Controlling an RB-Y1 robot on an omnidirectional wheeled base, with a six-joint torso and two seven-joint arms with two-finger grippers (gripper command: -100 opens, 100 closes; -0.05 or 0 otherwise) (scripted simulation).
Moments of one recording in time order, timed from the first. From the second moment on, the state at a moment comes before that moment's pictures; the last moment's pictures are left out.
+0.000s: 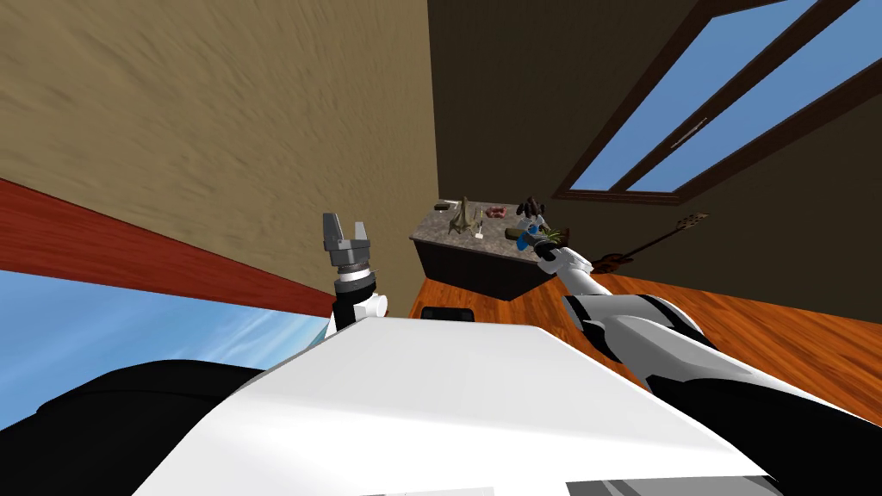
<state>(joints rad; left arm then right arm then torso) 0.54 0.01 0.02 -2.36 -0.03 -0.55 -0.07 -0.51 -0.70 0.05 -0.63 0.55 -0.18 0.37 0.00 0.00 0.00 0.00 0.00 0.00</state>
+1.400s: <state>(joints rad) 0.54 0.01 0.02 -2.36 -0.03 -0.55 -0.07 -0.08 -0.72 -0.07 -1.10 0.53 -0.11 0.31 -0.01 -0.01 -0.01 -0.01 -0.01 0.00</state>
